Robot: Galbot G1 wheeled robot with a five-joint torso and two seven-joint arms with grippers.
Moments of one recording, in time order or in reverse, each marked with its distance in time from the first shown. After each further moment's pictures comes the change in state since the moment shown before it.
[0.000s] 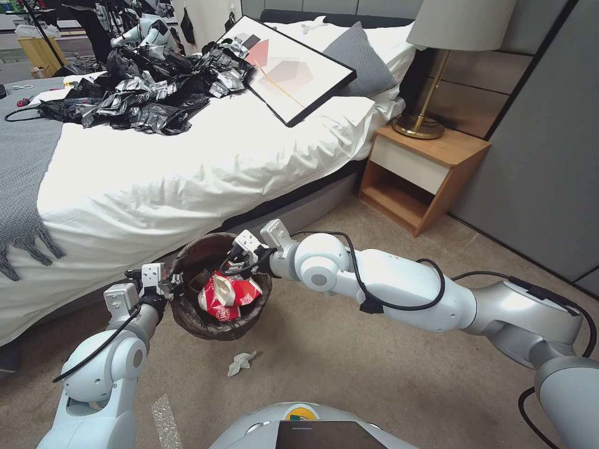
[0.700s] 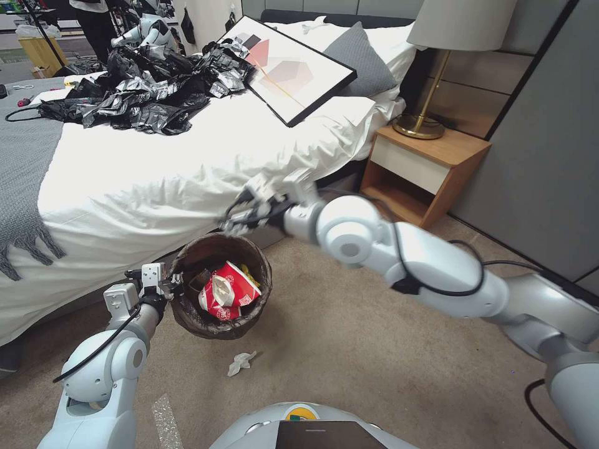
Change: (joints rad) left arm -0.001 -0.003 0.000 0.000 -0.001 0.000 0.001; right arm 0.039 0.002 0.117 0.077 0.050 0.007 0.057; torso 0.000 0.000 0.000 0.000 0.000
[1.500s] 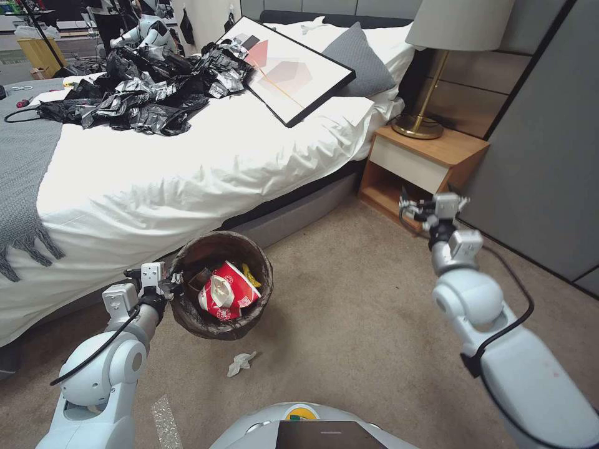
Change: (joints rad) left arm 0.015 0.013 0.011 -0.031 -0.014 -0.001 -0.028; right arm -1.012 -0.136 1.082 0.065 -0.963 0.485 -0.080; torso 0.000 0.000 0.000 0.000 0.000
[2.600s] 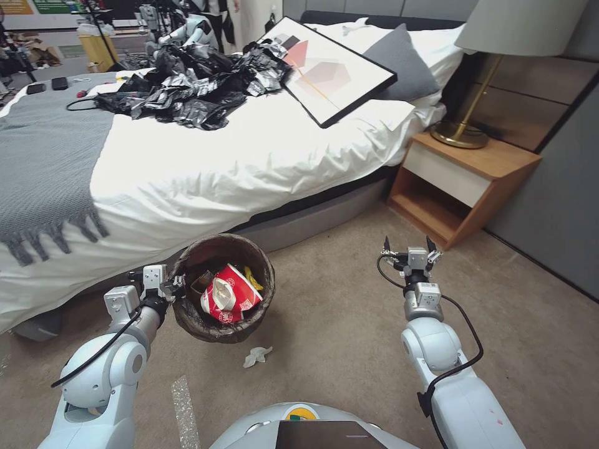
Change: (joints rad) left arm 0.012 -0.004 -0.001 0.007 -0.009 0.001 0.016; right arm -0.229 0.312 0.020 -0.137 -0.326 0.142 -0.049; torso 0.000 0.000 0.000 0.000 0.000
